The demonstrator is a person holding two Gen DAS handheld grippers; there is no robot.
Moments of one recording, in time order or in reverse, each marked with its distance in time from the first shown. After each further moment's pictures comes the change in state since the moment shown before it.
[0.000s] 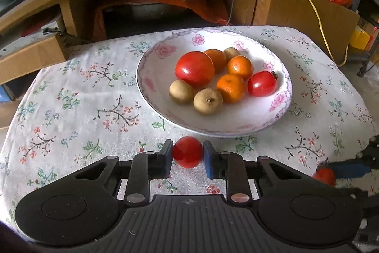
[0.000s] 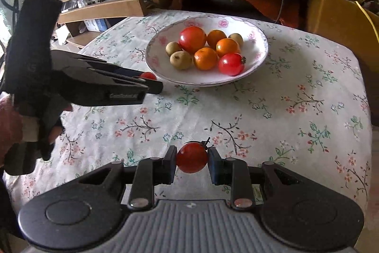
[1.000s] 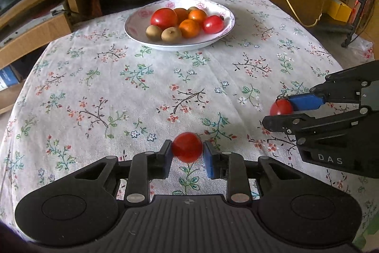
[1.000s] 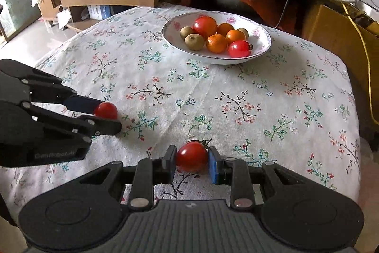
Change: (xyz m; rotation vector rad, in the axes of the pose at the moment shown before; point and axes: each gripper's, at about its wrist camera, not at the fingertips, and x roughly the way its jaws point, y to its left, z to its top) left arm -0.070 -0.038 -0.080 0.057 0.055 -0.004; right arm -0.013 0.034 -0.049 -0.108 -0.058 -0.102
